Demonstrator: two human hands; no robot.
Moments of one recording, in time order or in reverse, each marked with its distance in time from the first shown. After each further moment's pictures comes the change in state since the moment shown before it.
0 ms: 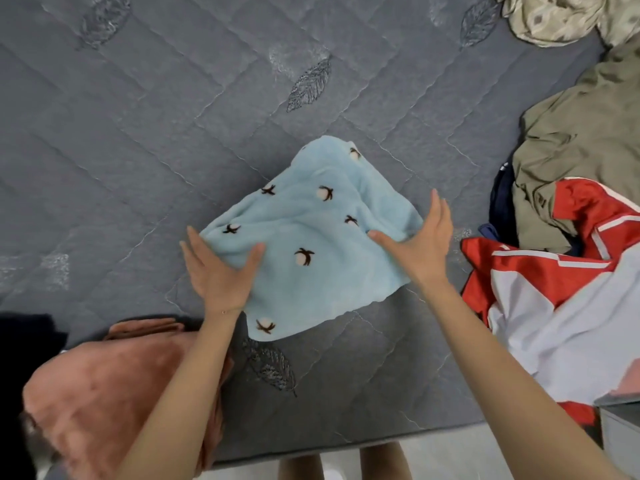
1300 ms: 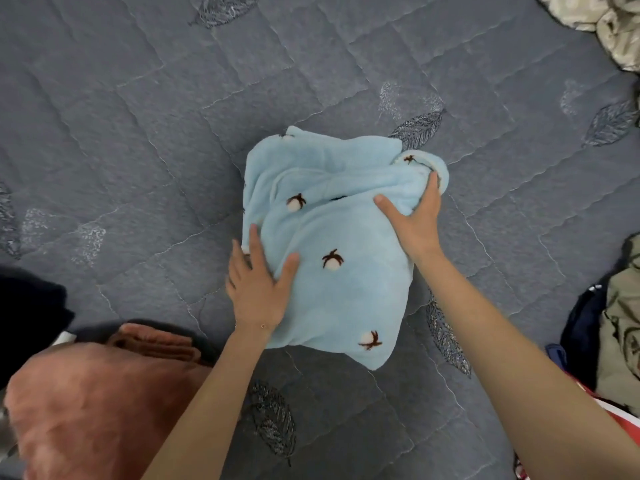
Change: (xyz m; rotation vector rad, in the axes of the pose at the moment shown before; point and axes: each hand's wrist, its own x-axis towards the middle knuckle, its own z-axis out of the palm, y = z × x) left_hand 0.064 -0.020 0.014 0.057 -0.004 -0.028; right_hand 0.120 -0.121 0.123 0.177 -0.293 -0.114
